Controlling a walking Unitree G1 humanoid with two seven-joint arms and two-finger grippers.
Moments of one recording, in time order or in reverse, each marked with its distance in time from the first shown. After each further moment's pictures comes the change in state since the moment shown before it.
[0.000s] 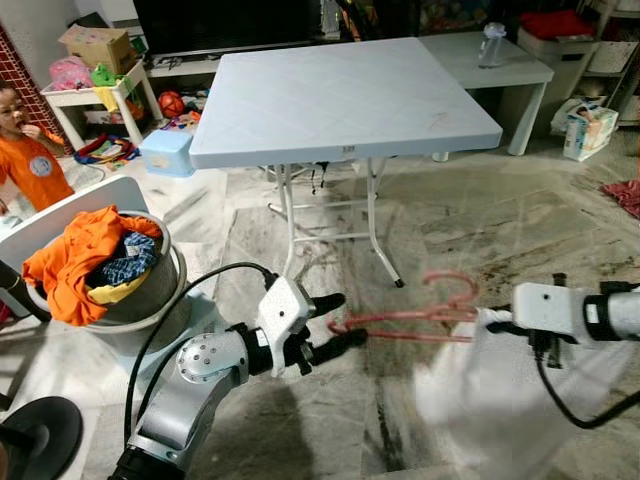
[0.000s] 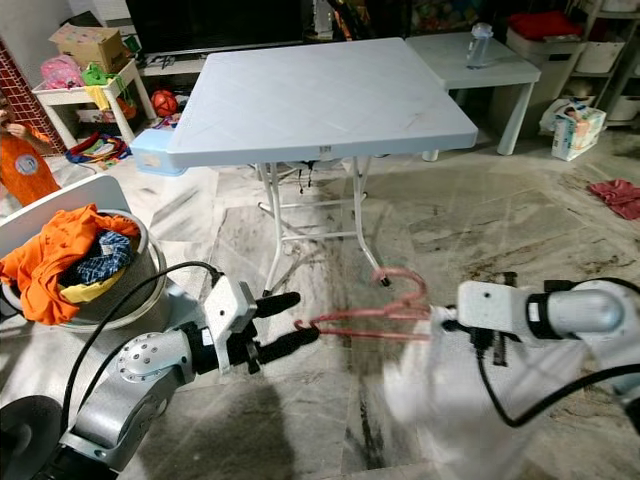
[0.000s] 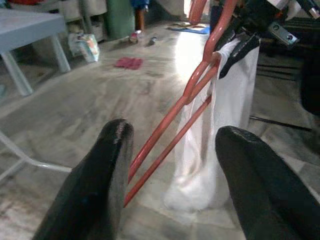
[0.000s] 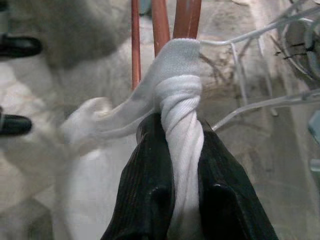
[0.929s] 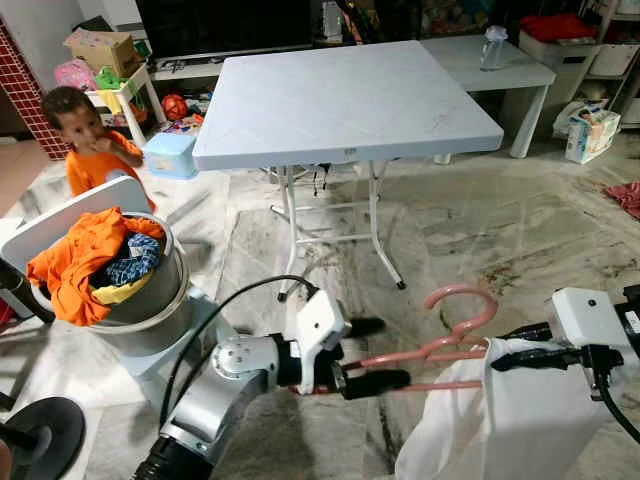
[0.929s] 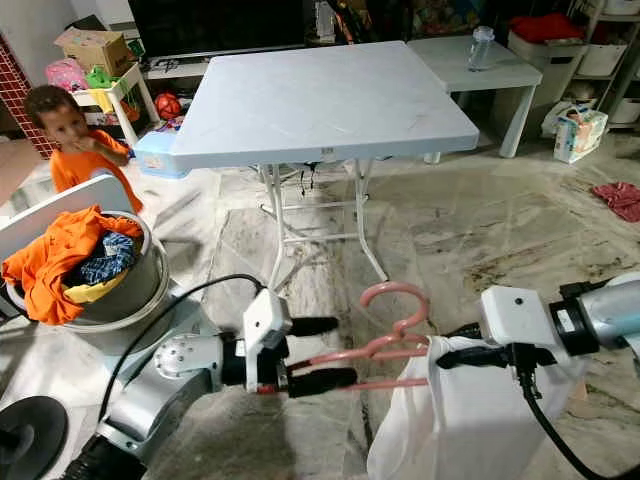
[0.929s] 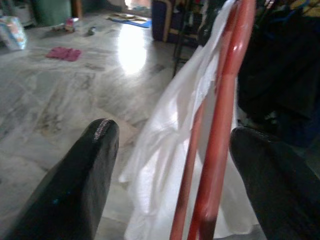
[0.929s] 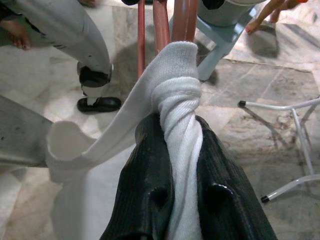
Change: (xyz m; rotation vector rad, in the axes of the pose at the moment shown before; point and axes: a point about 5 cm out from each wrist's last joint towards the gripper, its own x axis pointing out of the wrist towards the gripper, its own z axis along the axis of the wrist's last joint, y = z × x) left arm 0.032 -0.024 -0.005 -0.102 0.013 -0.259; right arm -0.038 0.018 0.041 0.051 -0.245 0.271
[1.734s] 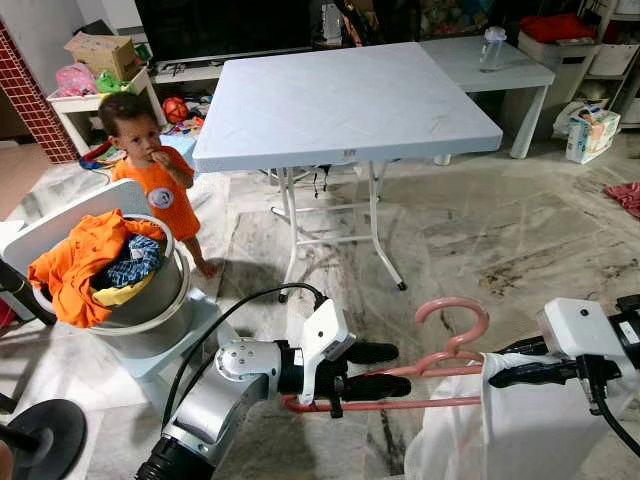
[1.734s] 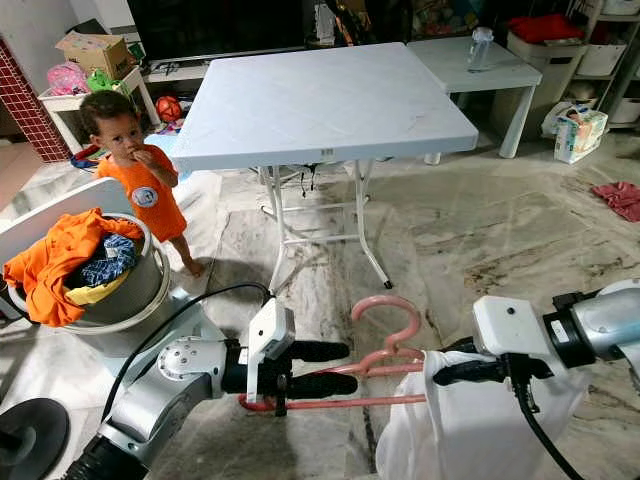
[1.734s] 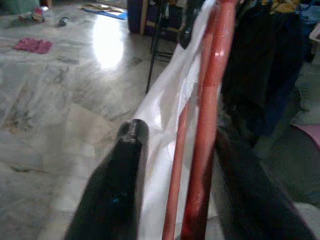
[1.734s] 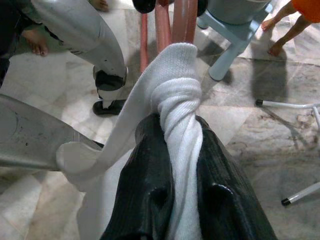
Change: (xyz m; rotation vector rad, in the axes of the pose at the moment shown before) left arm 0.001 -0.006 -0.004 -0.038 0.028 -0.097; right arm 0.007 0.008 0.003 0.051 -0.002 0.047
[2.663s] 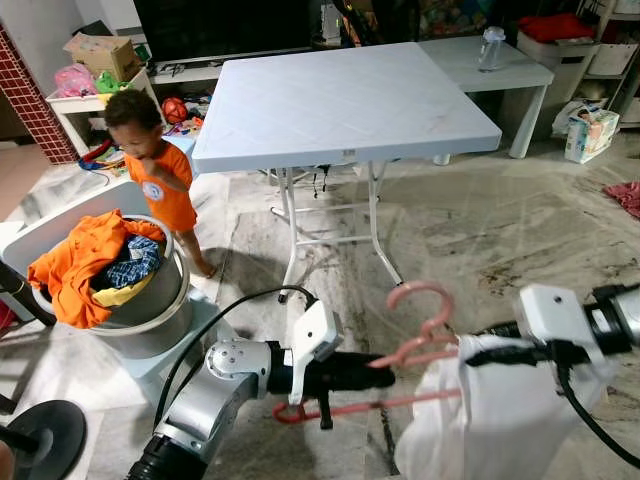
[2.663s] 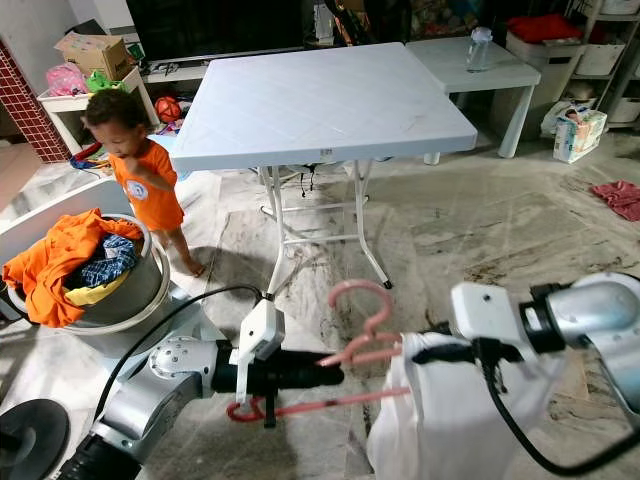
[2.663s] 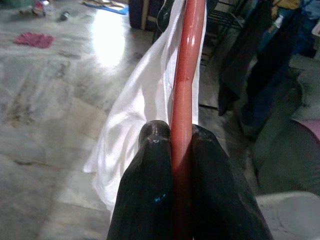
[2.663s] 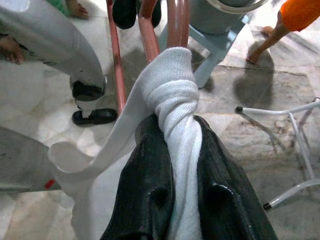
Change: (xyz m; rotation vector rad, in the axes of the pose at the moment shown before) left arm -0.010 0.007 -0.006 0.001 0.021 0.015; right arm 0.015 -0.017 0.009 -0.028 -0.033 -0.084
